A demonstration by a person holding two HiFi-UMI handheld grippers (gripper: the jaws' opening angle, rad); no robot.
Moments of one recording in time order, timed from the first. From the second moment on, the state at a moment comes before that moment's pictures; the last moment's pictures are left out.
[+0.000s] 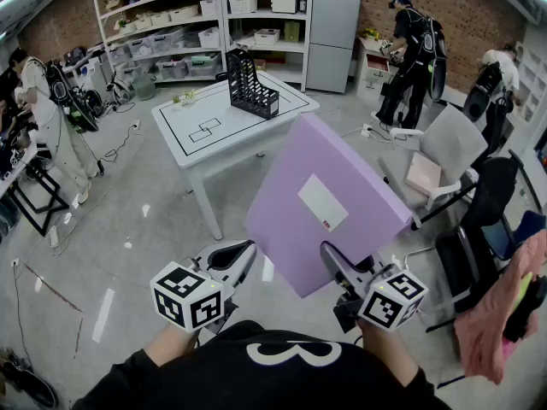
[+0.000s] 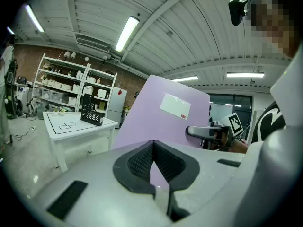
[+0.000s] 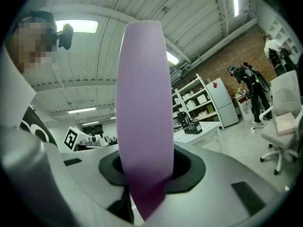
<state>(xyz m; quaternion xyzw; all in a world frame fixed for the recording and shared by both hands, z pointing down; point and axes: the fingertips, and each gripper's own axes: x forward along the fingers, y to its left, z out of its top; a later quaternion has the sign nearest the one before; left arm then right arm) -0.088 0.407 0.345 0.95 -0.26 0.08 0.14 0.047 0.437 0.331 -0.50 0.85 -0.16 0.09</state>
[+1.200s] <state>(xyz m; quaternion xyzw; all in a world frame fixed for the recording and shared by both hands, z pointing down) -0.074 0.216 0.416 0.94 -0.25 0.10 0.22 0.062 0.246 0.399 -0.51 0.83 -0.24 0.06</state>
